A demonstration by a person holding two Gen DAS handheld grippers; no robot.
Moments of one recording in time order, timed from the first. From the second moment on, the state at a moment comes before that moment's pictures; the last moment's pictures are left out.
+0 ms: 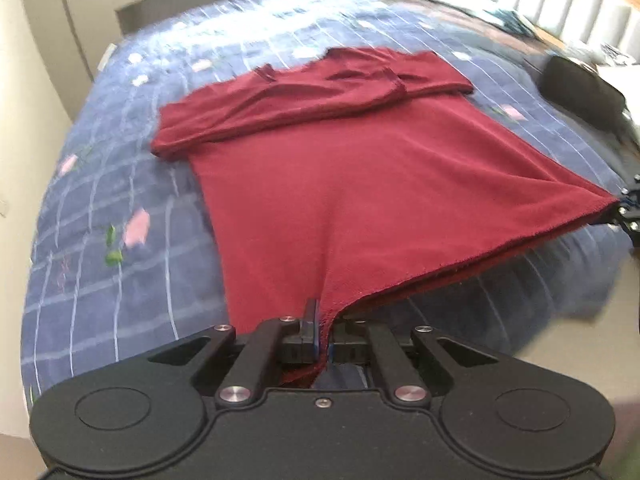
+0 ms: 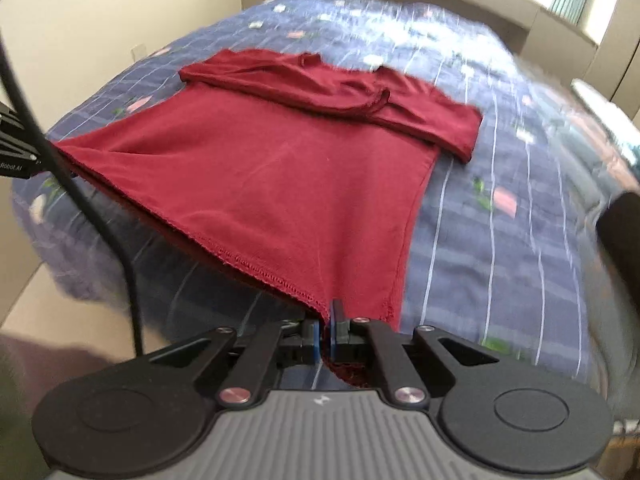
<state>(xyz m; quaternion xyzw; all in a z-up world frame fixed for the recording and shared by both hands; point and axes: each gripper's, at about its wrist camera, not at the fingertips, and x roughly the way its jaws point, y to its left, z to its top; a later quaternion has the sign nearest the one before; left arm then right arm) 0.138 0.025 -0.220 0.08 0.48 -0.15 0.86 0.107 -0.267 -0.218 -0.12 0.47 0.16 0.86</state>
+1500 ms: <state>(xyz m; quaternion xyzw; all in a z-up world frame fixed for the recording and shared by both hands) 0.554 0.068 -0.266 -0.03 0.54 -0.11 0.84 0.514 -0.240 -0.254 -0.11 0.42 0.07 0.90</state>
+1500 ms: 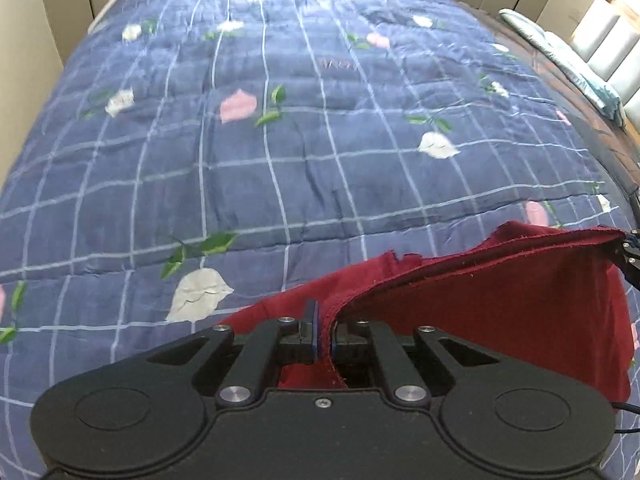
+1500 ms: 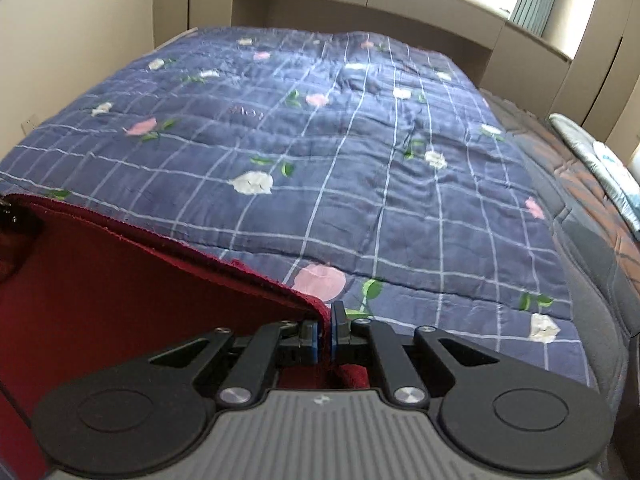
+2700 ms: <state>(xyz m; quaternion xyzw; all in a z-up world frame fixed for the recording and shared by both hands) 0.534 0.105 -0.293 -0.06 0.51 -0.06 0.85 0.483 -0.241 -0.289 -0.09 0.44 0.00 0.89</state>
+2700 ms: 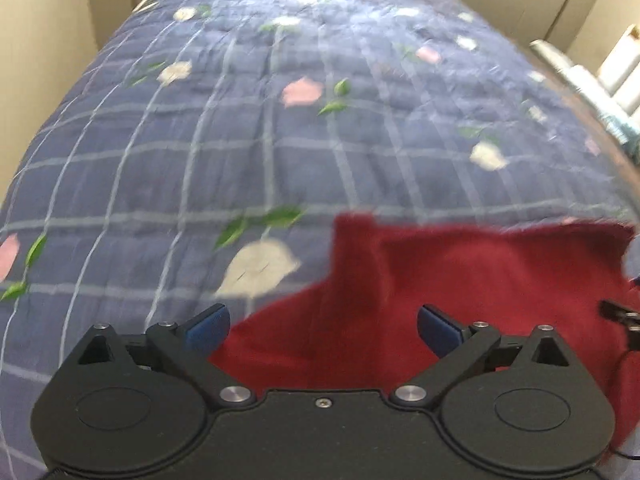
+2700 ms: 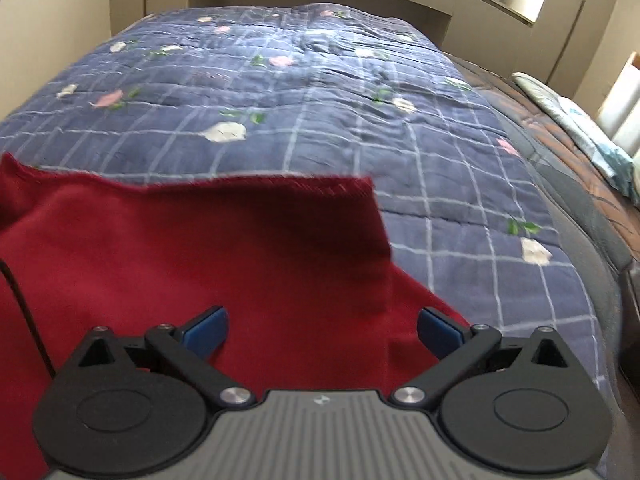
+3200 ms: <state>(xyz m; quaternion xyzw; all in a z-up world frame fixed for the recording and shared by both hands) 0.529 0.128 -0.307 -0.10 0.52 0.04 0.85 0.509 -0.290 -0.271 -0.05 0.40 -0.13 0.91</state>
